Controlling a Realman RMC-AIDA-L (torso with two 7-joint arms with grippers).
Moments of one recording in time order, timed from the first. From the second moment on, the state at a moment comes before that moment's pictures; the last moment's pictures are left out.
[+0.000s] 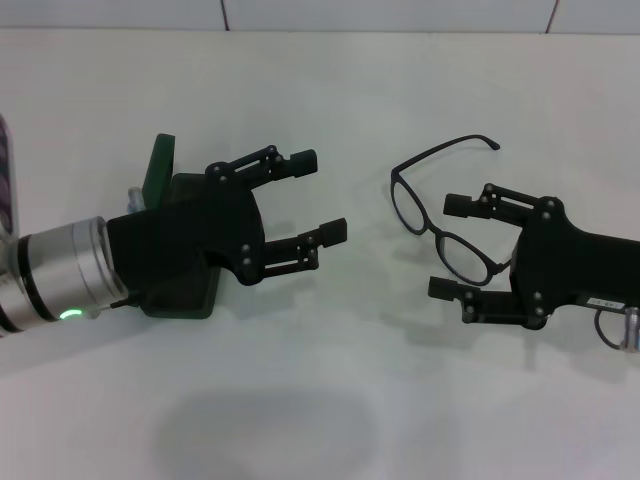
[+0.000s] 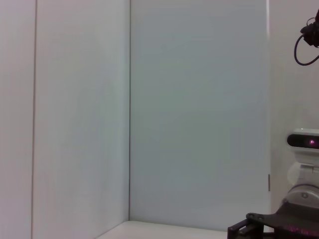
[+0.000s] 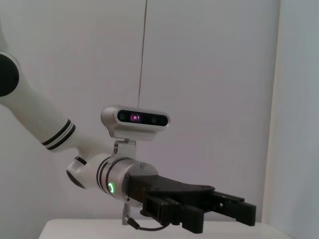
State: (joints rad) left arm -0.41 -2.04 1.13 0.41 1.32 1.63 -0.86; right arm 0.56 1.93 -1.73 -0.27 -0.82 -1.57 0.65
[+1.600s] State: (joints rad) left arm -0.29 -2.05 0.98 1.31 2.21 1.36 -2.22; right arm 0.54 1.94 -1.73 -0.27 -0.82 -1.55 0.64
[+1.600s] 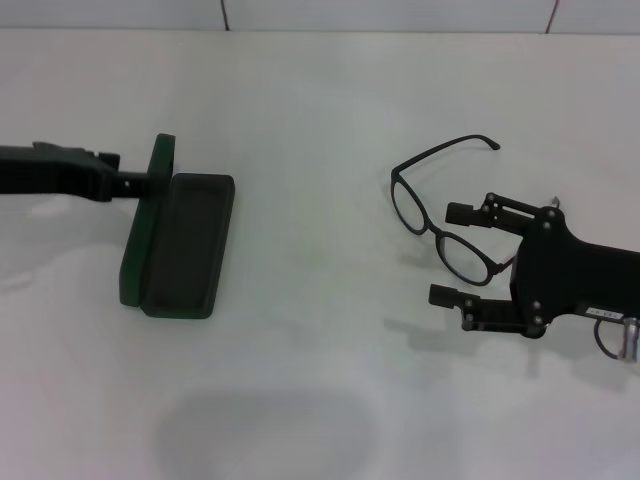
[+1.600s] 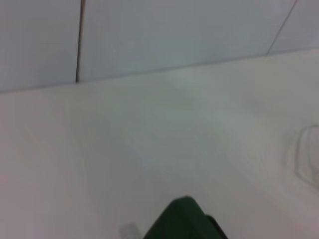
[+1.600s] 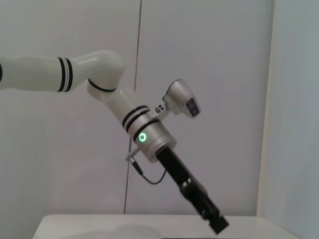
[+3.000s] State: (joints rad) left arm -0.46 -2.08 1.07 1.38 2.53 1.42 -2.26; right arm 0.52 1.94 -1.74 -0.28 -0.87 -1.57 0.59
